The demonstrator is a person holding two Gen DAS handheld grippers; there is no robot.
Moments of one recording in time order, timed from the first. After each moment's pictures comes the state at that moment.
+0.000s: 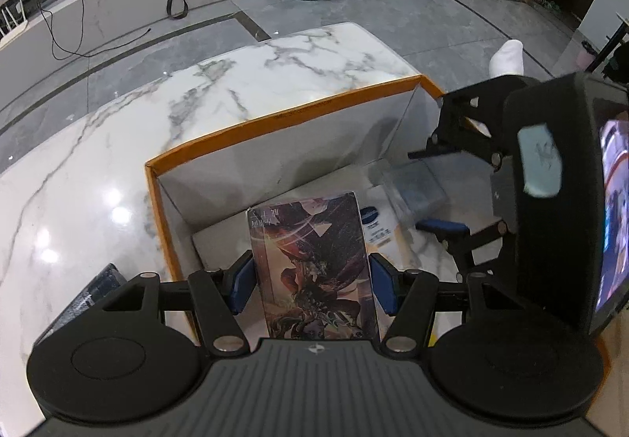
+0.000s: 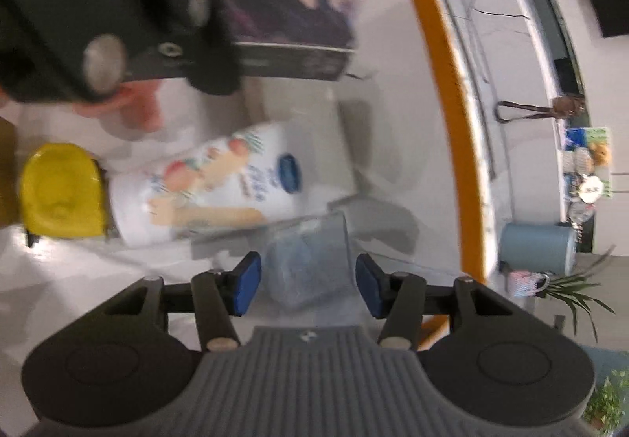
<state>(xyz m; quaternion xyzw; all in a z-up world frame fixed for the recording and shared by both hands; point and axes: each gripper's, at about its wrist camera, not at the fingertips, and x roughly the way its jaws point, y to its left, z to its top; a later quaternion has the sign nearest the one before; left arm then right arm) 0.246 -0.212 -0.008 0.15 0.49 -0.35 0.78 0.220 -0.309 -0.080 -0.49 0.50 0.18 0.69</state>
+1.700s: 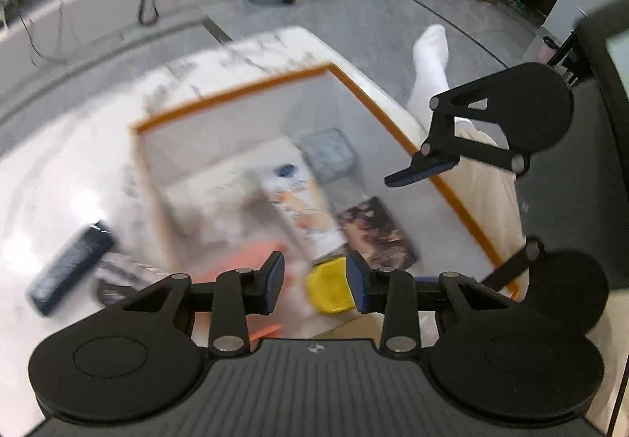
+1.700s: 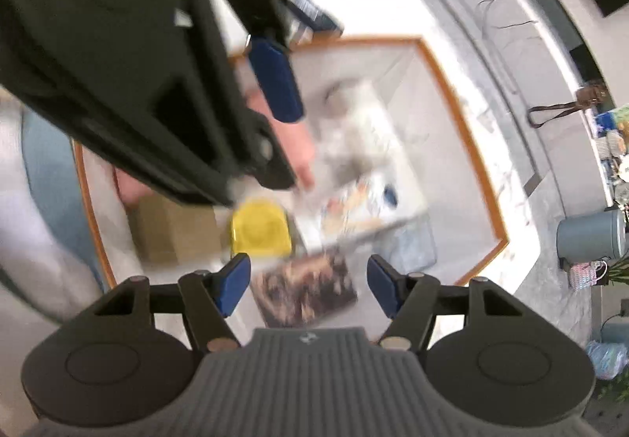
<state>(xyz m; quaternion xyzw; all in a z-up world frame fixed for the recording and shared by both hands) 0.175 -0.176 0.042 0.15 0.48 -0.38 0.78 0.179 -0.284 0.017 -0.37 0.50 0.24 0.75</state>
